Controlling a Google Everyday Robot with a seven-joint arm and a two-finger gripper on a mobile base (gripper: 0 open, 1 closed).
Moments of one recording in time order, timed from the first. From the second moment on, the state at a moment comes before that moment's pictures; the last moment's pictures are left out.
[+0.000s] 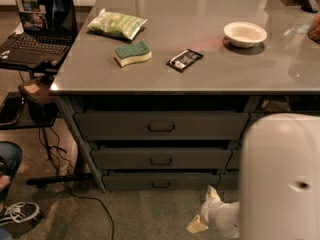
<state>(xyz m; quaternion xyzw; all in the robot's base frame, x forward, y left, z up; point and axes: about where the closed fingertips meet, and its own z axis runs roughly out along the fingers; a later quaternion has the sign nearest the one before) 0.444 -0.170 0.345 -0.47 0.84 0.01 0.28</state>
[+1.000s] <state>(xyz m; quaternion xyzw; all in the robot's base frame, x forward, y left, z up) 0.494 -0.197 0.300 -0.39 0.87 -0.02 0.31</state>
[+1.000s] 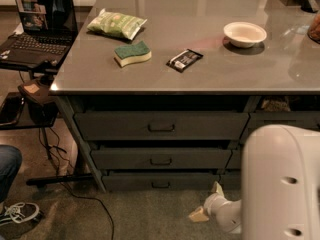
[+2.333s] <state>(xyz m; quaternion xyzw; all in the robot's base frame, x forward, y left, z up) 0.552 -0.171 0.282 -0.35 0.87 0.07 0.34</state>
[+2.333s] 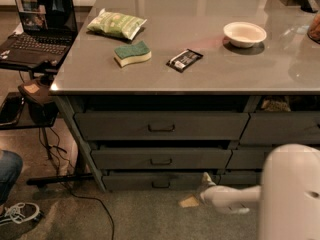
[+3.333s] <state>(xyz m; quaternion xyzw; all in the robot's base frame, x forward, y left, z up) 0.574 -0.132 0.274 -0.45 0.83 0.06 0.32</state>
